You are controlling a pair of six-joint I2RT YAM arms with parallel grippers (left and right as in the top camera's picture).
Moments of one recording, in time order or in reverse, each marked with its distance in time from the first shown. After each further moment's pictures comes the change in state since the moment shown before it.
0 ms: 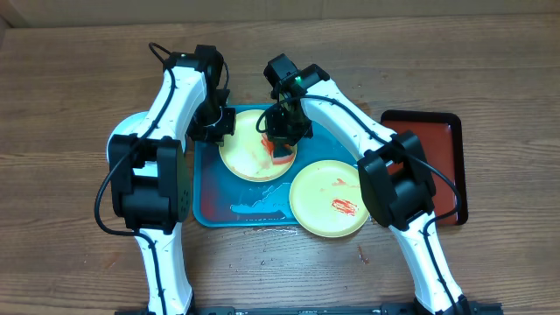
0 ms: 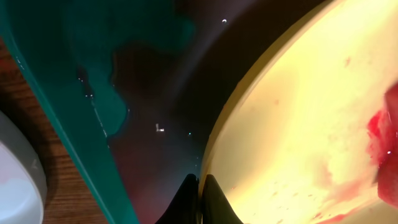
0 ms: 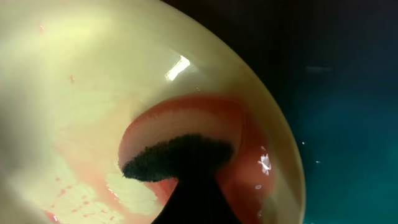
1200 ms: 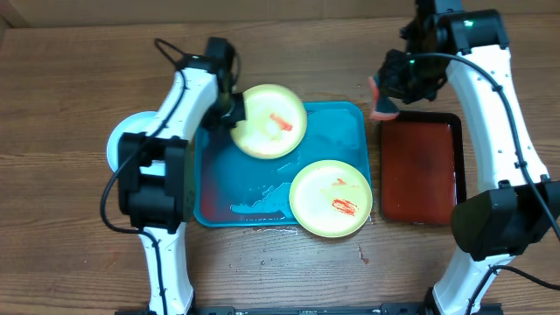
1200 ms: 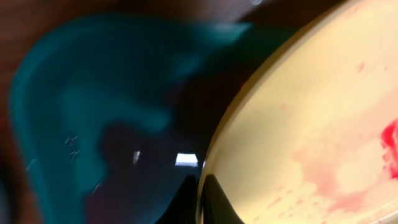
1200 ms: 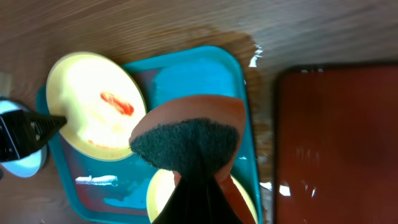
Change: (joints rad) left arm -0.030 0.010 0.001 0.169 -0.013 -0.199; right arm -0.430 -0.444 -0.004 -0.308 0.033 -0.130
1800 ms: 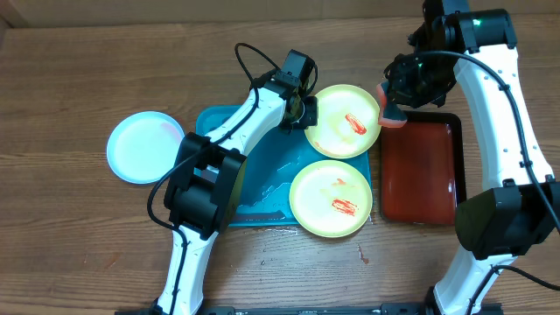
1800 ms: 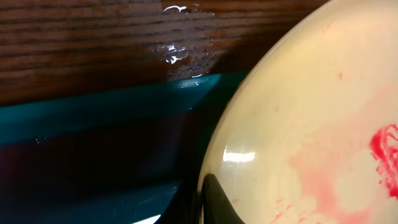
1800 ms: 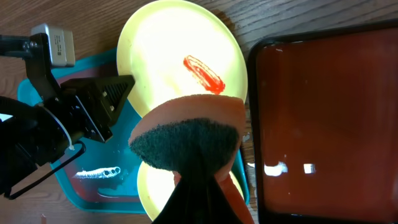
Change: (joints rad) left arm -0.311 0.075 -0.009 0.404 0.100 -0.143; right arm -0.048 0.000 0.000 -0.086 0.000 0.000
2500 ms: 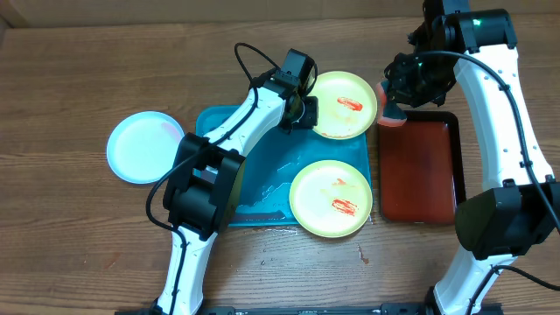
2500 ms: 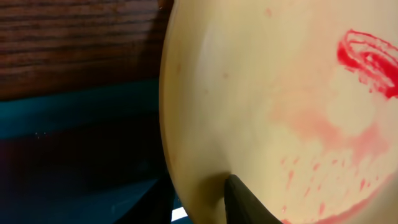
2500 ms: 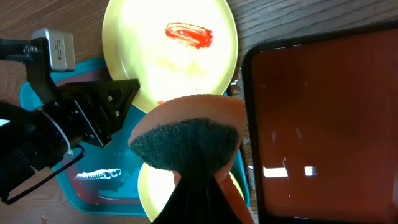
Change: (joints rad) left arm -0.001 -0.010 0.000 -0.005 0.015 0.000; right arm 0.000 0.000 0.000 0.010 0.000 0.000
